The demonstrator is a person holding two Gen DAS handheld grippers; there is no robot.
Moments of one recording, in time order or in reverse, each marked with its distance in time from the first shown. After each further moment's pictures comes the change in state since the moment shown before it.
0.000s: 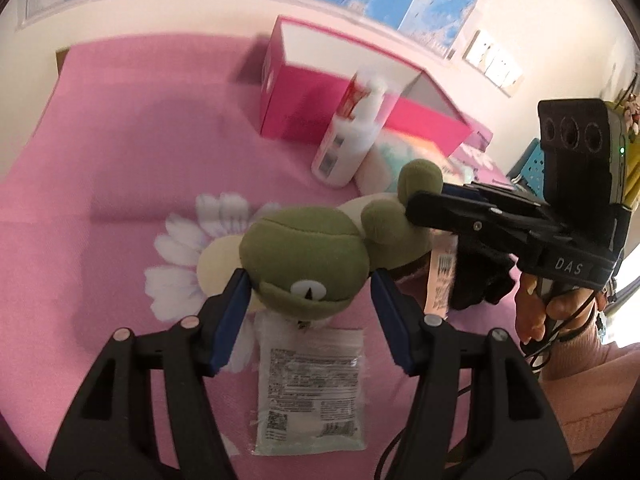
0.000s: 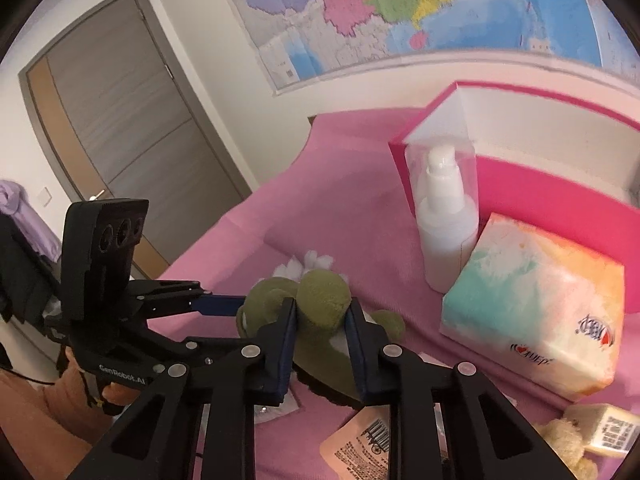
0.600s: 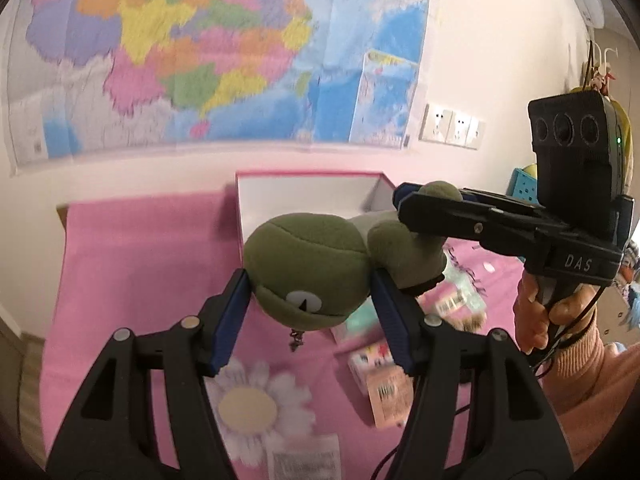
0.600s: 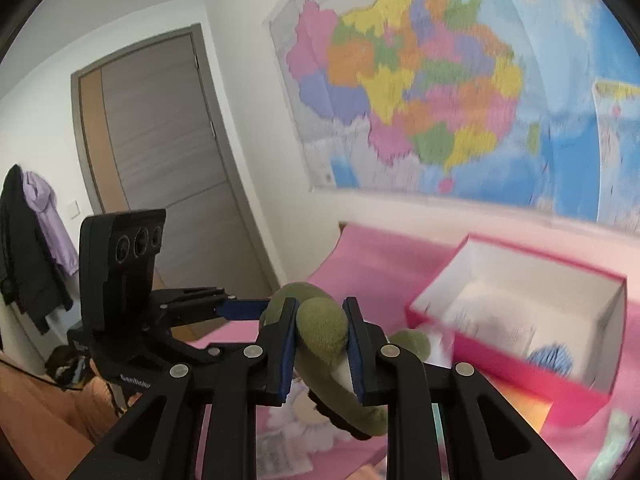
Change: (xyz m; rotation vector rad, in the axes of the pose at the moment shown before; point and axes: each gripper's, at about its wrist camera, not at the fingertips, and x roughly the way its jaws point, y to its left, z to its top) left arm -0.064 -0.059 0.092 0.221 -0.296 0.050; right arm -0.094 0.030 0.071 -0.142 -0.286 0.034
